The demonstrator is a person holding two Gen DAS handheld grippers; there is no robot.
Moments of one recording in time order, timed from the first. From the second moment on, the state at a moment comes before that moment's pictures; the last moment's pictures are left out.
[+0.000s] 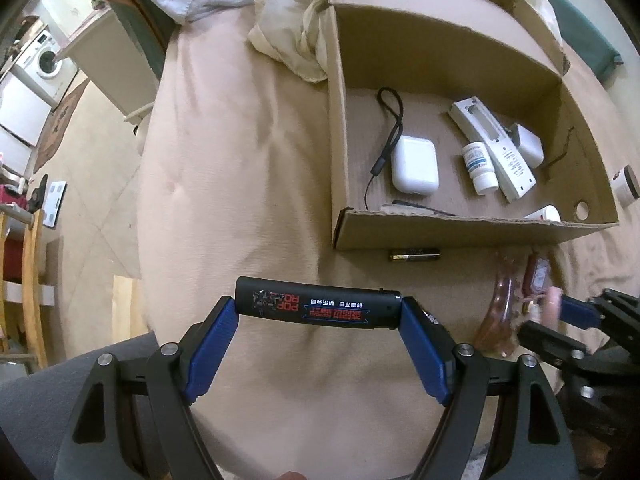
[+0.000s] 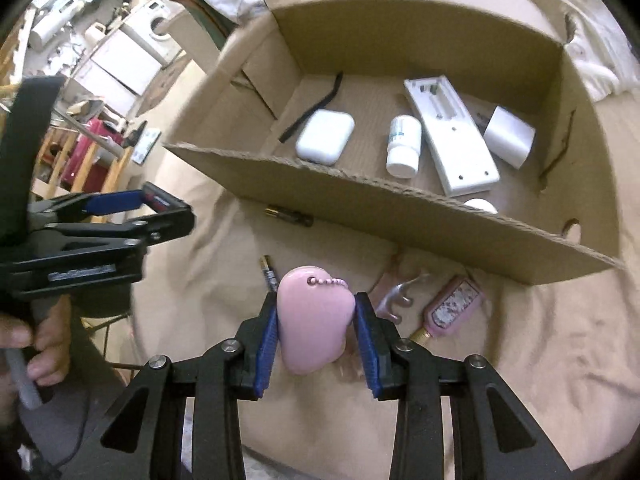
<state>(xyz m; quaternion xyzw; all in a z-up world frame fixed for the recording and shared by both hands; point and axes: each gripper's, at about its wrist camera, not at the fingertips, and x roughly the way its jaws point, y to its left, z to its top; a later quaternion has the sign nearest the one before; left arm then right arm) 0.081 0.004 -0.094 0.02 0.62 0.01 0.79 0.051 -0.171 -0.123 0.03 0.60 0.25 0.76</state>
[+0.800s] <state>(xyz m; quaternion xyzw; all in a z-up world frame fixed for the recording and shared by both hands) 0.149 -0.061 -0.018 0.05 0.52 -0.04 0.85 0.137 -0.218 -0.038 0.07 0.49 0.19 0.85</state>
